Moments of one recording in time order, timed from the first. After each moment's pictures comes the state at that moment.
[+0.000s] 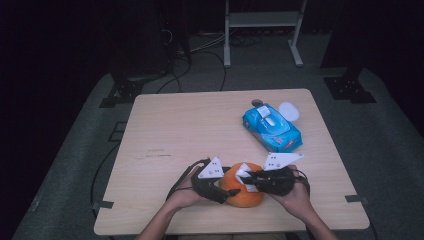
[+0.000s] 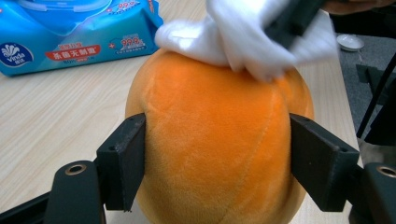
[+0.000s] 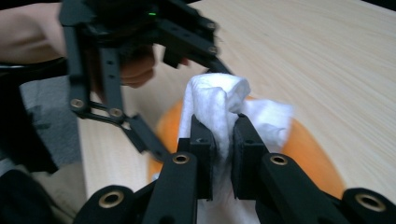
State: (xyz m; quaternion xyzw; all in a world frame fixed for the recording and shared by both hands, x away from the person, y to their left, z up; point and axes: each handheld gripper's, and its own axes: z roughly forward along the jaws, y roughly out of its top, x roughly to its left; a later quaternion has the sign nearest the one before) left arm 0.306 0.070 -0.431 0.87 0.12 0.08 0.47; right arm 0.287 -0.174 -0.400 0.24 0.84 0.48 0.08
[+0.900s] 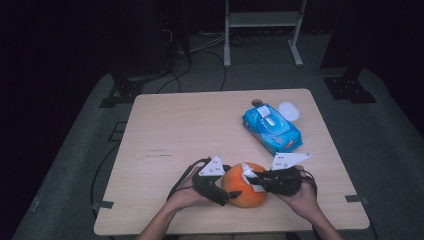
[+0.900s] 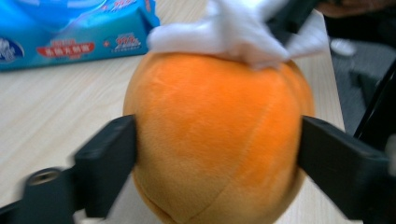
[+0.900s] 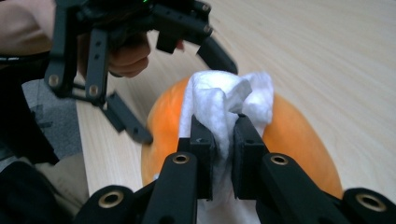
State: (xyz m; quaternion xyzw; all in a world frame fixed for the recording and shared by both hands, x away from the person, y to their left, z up) left arm 0.312 0.067 -0.436 0.86 0.16 0.04 0.49; right arm 0.285 -0.190 -0.405 0.24 0.84 0.48 0.07
